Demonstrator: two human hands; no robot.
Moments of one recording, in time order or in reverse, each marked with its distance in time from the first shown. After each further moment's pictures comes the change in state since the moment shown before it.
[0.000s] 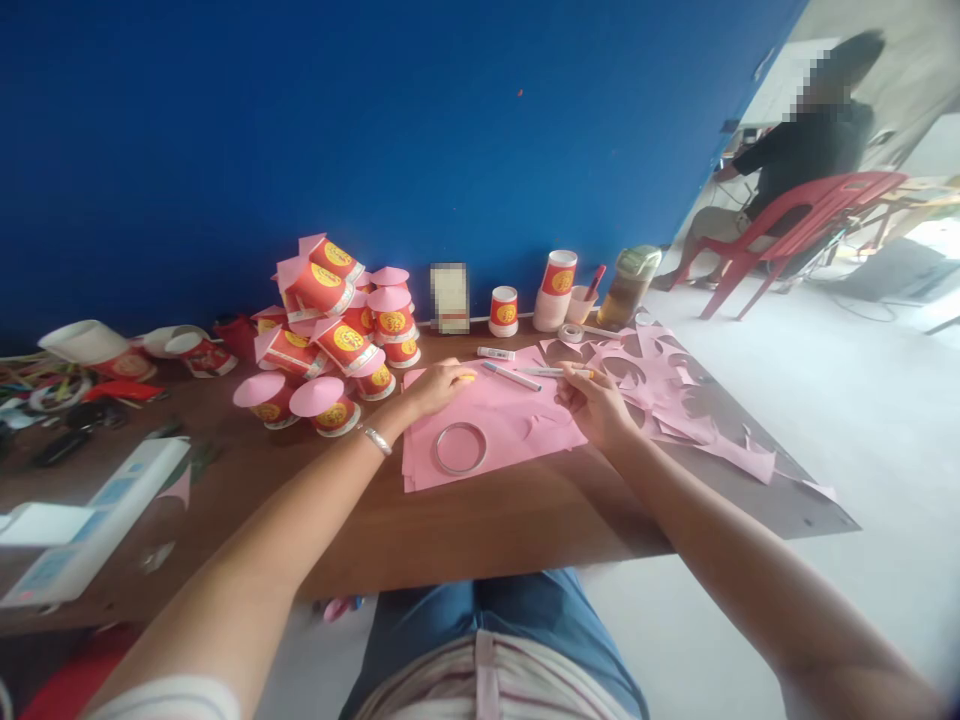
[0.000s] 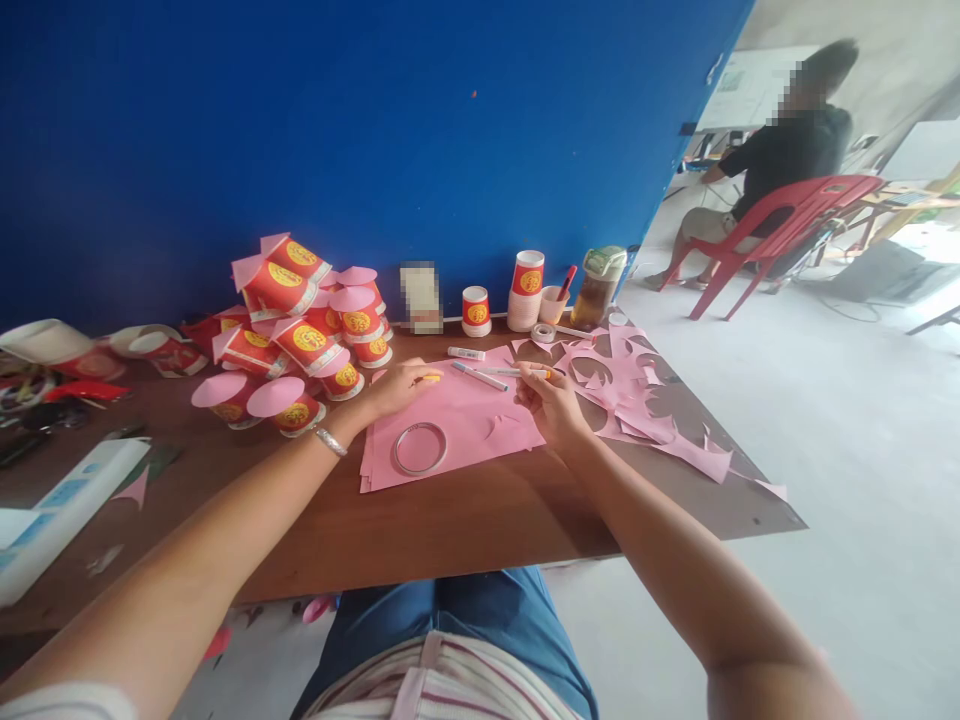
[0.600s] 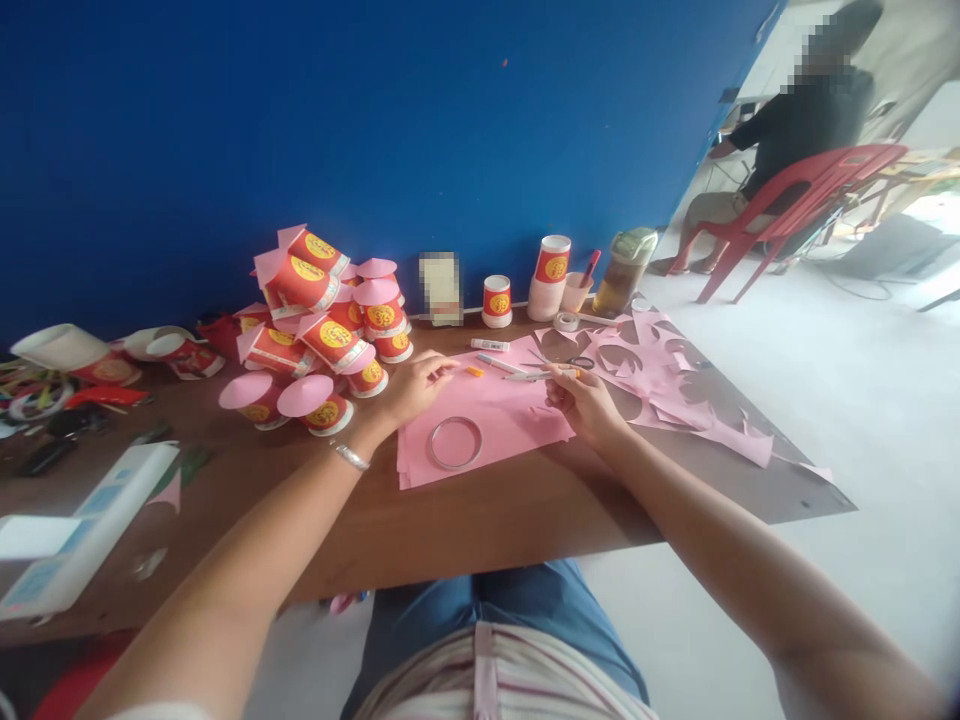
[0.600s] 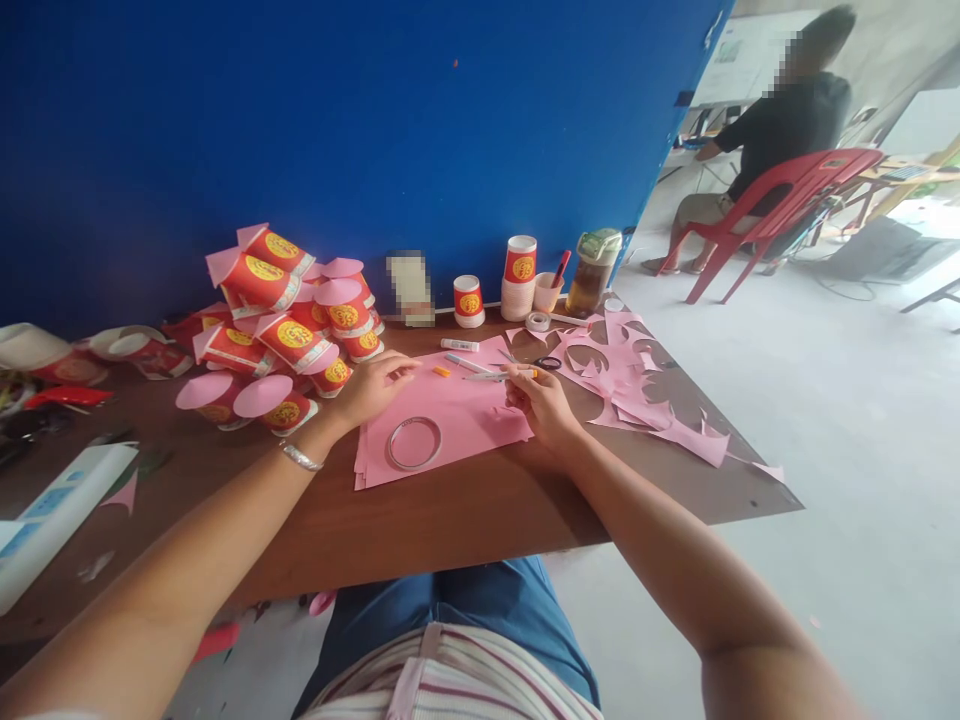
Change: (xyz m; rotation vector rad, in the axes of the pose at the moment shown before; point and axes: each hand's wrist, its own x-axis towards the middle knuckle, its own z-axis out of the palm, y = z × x) left_hand -0.024 0.001 -0.009 -0.059 0.203 0.118; right_hand -0.006 0.014 -0.002 -0.019 -0.008 0.053
